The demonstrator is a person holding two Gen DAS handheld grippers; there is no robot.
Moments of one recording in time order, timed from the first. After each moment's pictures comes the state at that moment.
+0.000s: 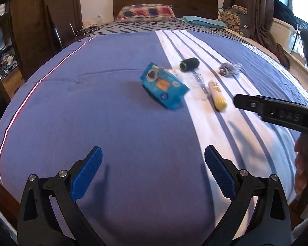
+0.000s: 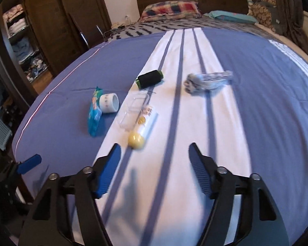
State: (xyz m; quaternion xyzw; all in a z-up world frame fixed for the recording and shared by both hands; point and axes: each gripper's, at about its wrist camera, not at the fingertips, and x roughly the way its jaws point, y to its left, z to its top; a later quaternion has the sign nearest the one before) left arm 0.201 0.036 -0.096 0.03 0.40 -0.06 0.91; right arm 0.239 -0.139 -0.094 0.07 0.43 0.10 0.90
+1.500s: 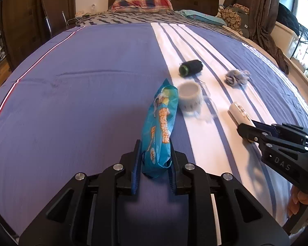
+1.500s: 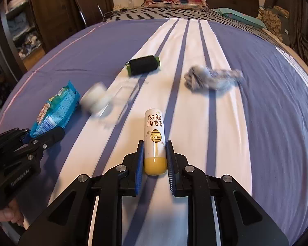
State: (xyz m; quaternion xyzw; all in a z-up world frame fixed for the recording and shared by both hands) left arm 0.255 0.030 -0.107 0.00 0.43 -0.09 0.90; right arm 0.240 -0.144 -0.110 0.00 0.45 0.09 0.89
